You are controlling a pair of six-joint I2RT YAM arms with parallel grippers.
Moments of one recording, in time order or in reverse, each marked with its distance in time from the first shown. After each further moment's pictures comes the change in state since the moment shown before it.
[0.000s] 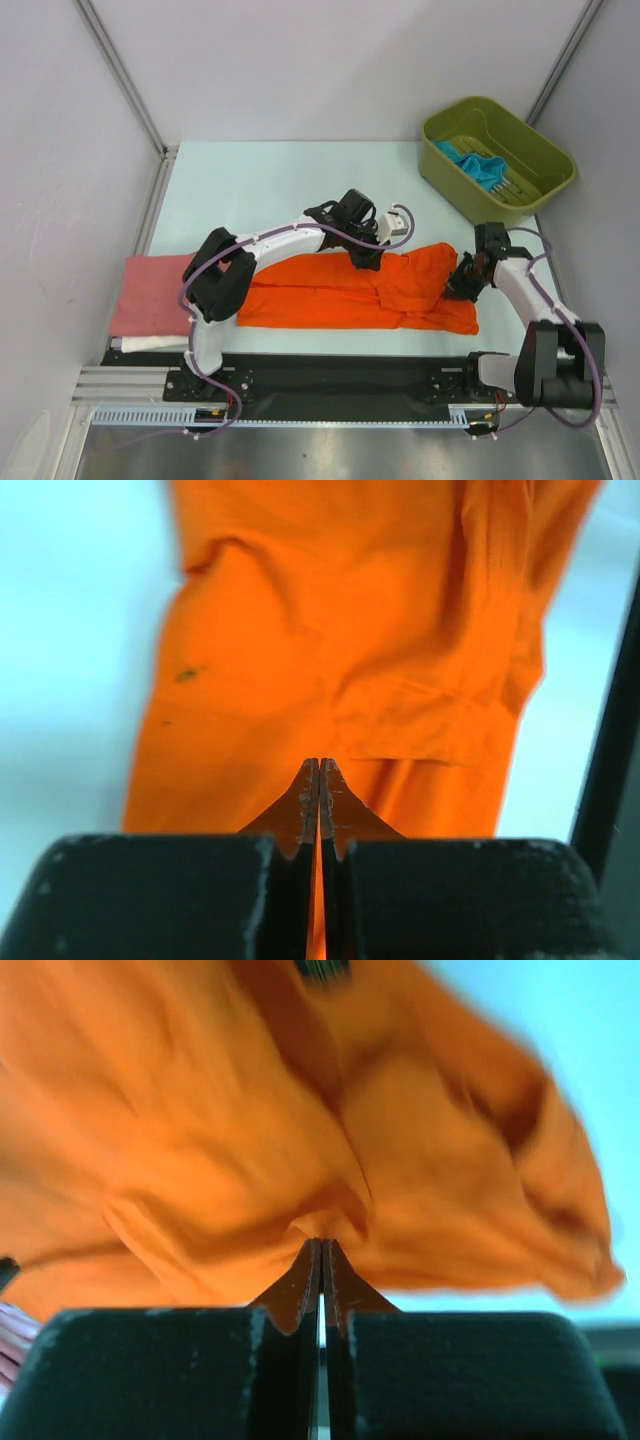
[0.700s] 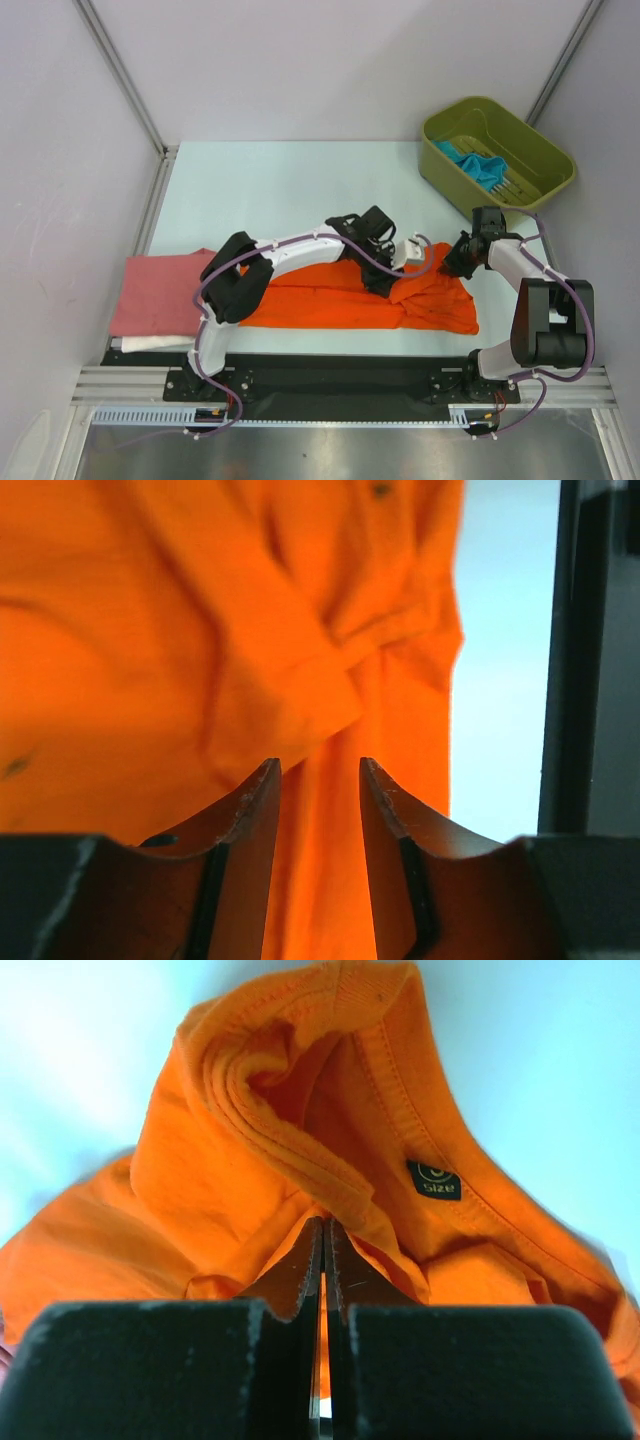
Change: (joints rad) left arm -0.091 0.085 0.090 -0.128 0.047 0.146; right arm -0.022 0.257 0.091 0.307 0.004 -0.009
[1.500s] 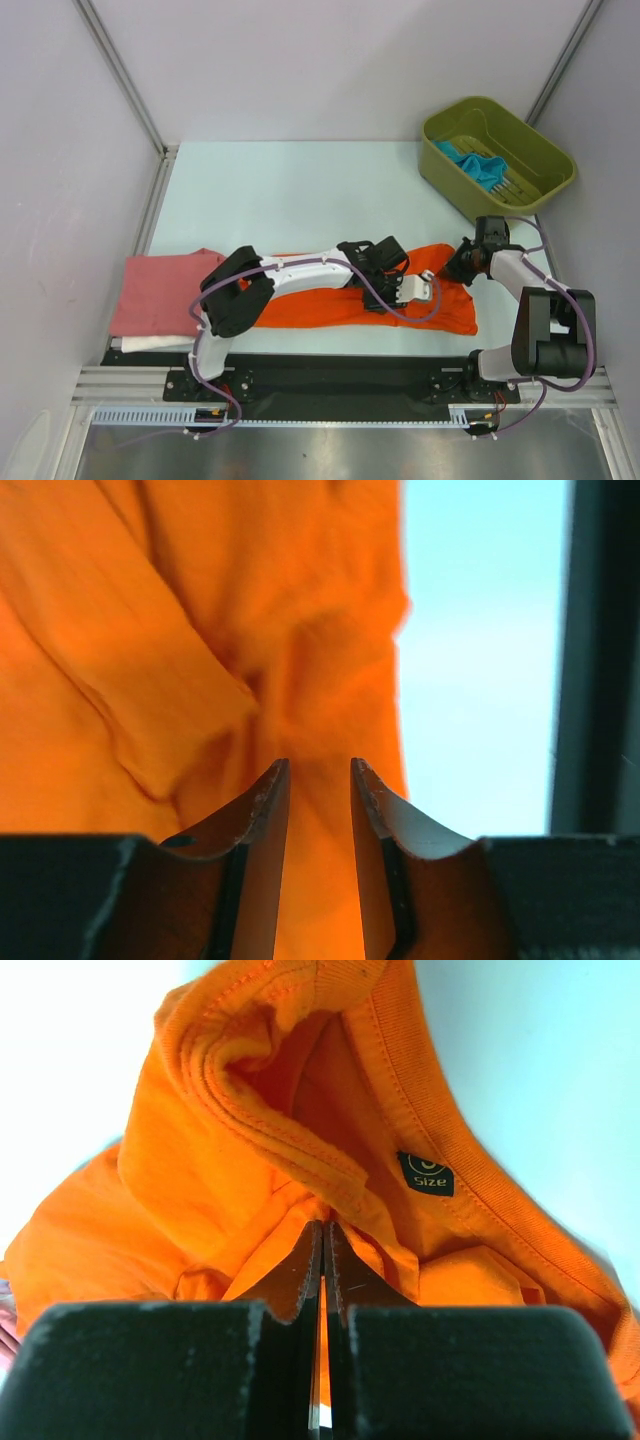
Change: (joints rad) left arm -0.164 -0.049 -0.103 0.009 -0.256 0.106; right arm -0.027 -0.051 -0.097 0.082 -0.051 0.008
